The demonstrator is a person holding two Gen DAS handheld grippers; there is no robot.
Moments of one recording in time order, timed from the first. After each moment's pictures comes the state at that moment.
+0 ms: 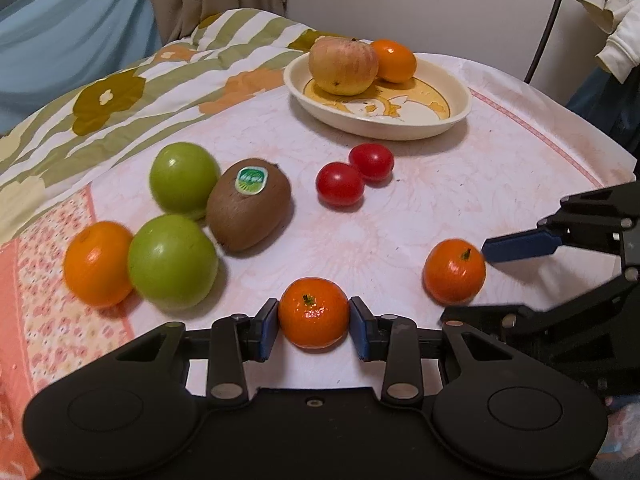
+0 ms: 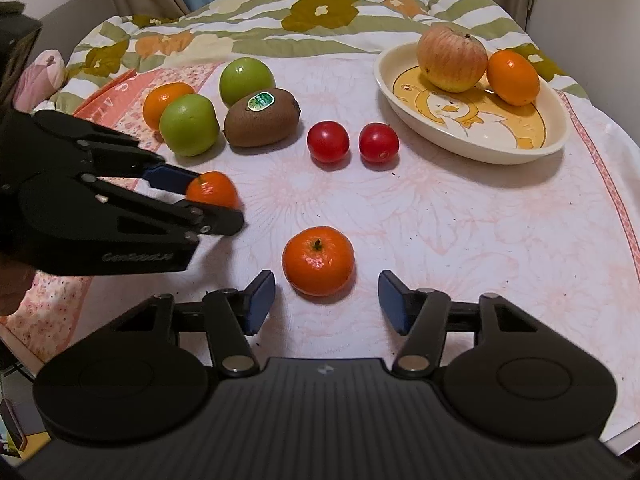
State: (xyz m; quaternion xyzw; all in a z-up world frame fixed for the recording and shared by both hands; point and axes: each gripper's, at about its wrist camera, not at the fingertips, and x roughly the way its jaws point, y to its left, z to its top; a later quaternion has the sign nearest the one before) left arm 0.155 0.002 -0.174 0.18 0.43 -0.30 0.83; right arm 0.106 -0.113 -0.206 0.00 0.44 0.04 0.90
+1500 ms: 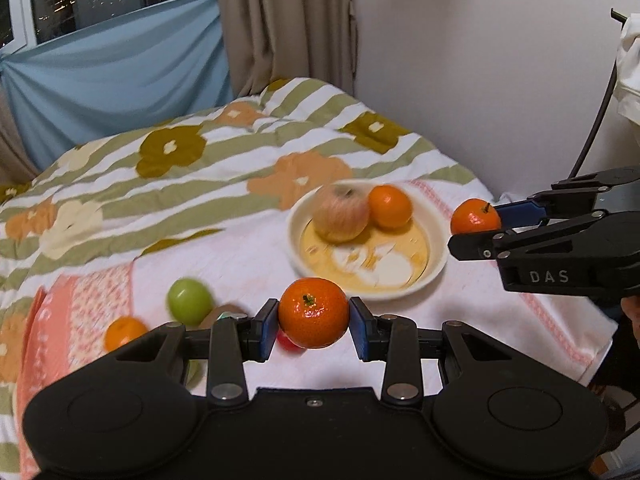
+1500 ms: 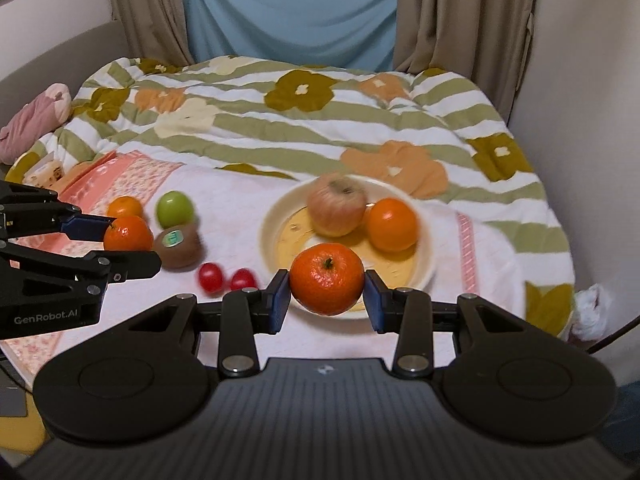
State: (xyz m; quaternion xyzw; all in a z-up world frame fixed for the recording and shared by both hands) left arm 0.131 -0.089 -0.060 0.10 0.37 -0.20 0.90; right arm 0.133 -0.243 -0.080 -0.05 0.36 0.06 0.93
